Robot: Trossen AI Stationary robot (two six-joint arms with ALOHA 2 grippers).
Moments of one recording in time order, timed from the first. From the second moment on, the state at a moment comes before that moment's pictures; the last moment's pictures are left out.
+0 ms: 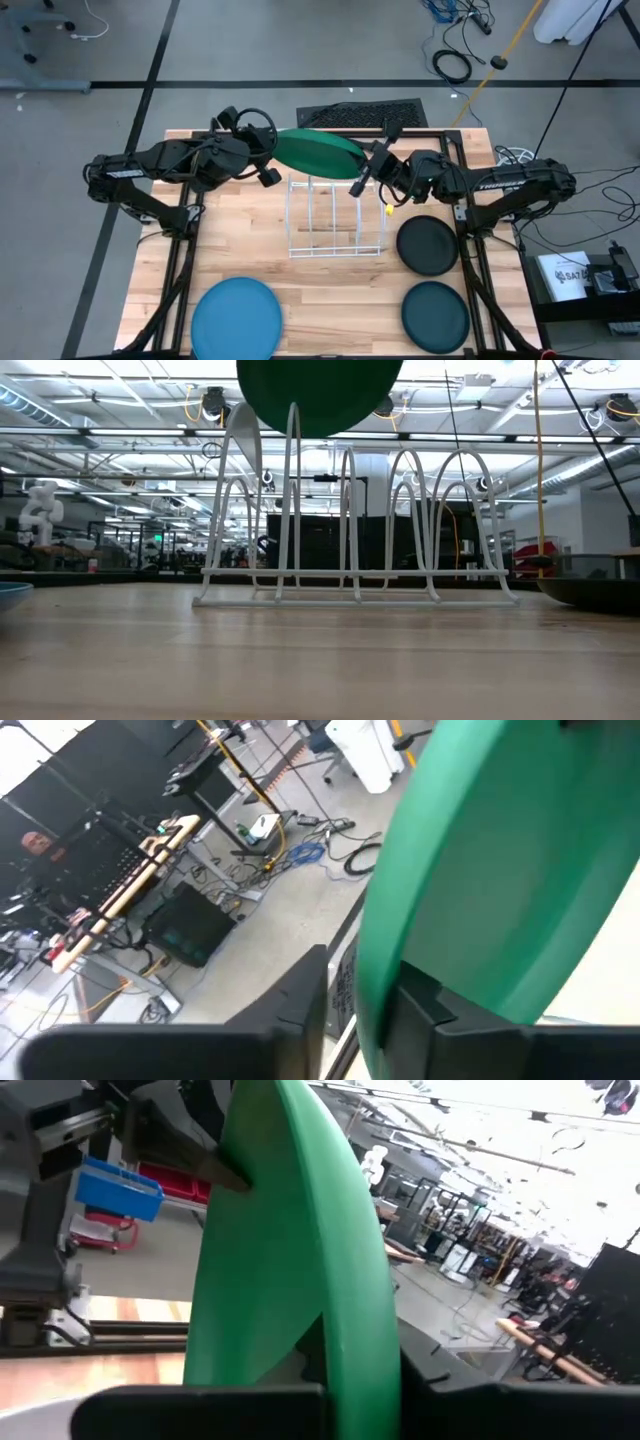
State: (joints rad) left arm -0.06 1.34 1.69 -0.87 -0.89 0.17; right arm 0.06 1.30 1.14 0.25 0.63 -0.43
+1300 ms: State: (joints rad) left arm -0.16 1.18 1.69 -0.98 -0.79 -0.01; right arm 0.11 1.20 1.24 -0.07 0.36 -1.55
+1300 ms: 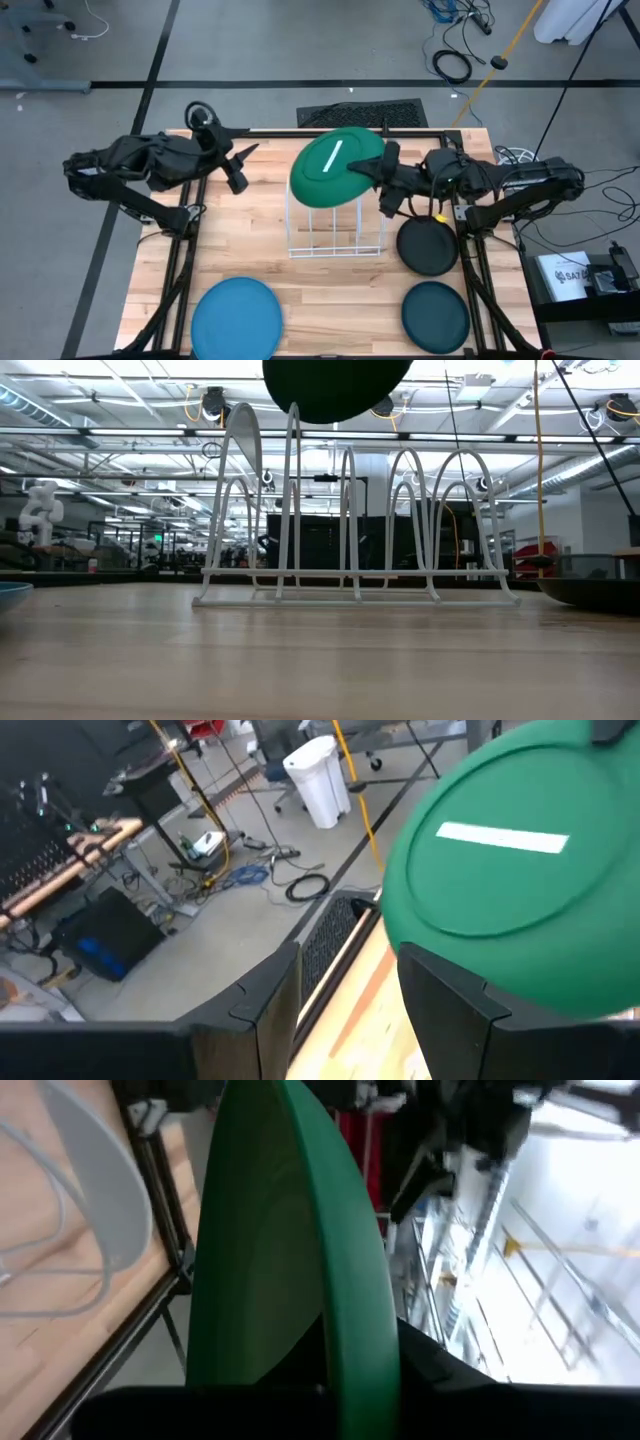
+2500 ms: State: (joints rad) left arm -0.16 1.18 1.55 -0.86 -0.78 -0.07; right arm 0.03 1.65 1.86 -0.76 -0.01 -1.67
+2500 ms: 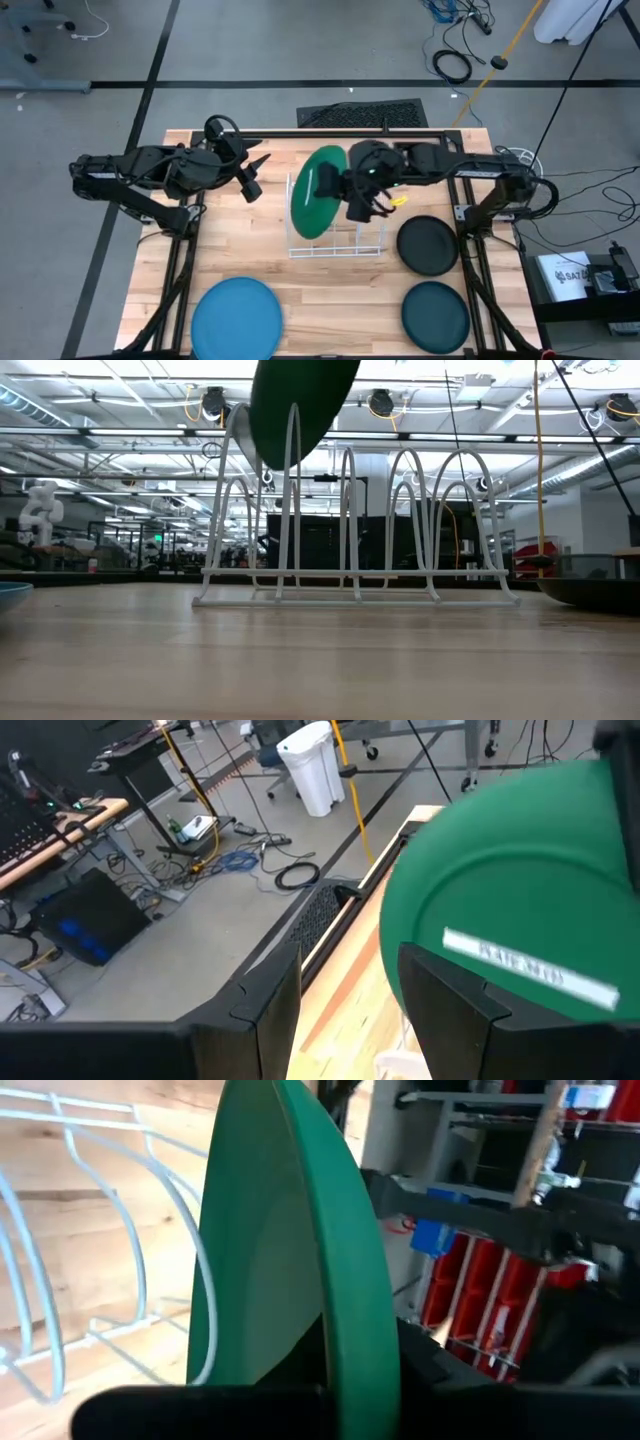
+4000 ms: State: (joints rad) left arm -0.16 1.18 1.55 -0.85 -0.78 -0.05; right arm 0.02 1.83 1.90 -0.70 0.03 -1.70
